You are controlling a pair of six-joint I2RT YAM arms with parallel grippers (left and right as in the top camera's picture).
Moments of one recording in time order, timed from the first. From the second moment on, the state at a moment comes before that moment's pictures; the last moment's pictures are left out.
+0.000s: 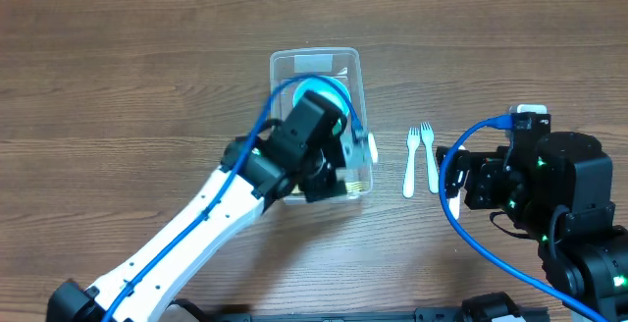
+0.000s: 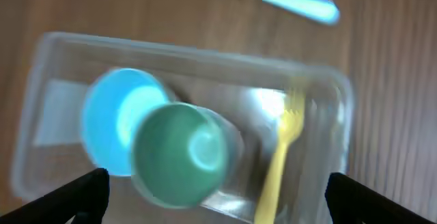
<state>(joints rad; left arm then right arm) -0.69 1.47 1.23 -0.73 0.07 0.66 0.19 0.86 1.22 -1.09 -0.10 0.24</state>
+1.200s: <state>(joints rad) -0.06 1.24 1.45 -1.05 0.34 0.22 -0.12 1.40 0.67 -0.50 -0.02 0.37</state>
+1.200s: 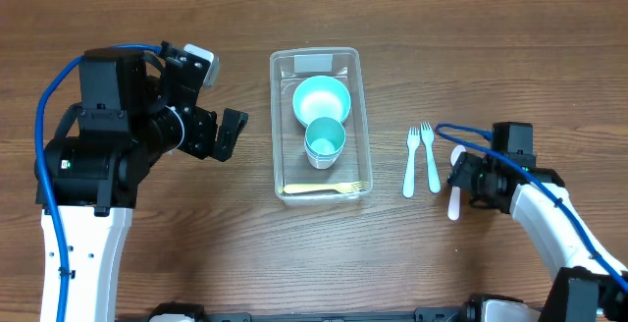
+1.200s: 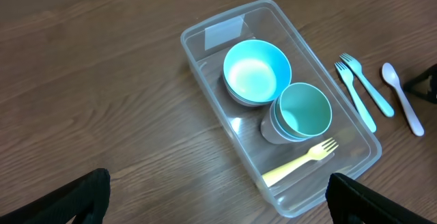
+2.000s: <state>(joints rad) -0.06 1.24 1.45 -1.06 0.34 0.22 -0.01 1.50 0.63 -0.34 0.11 0.38</state>
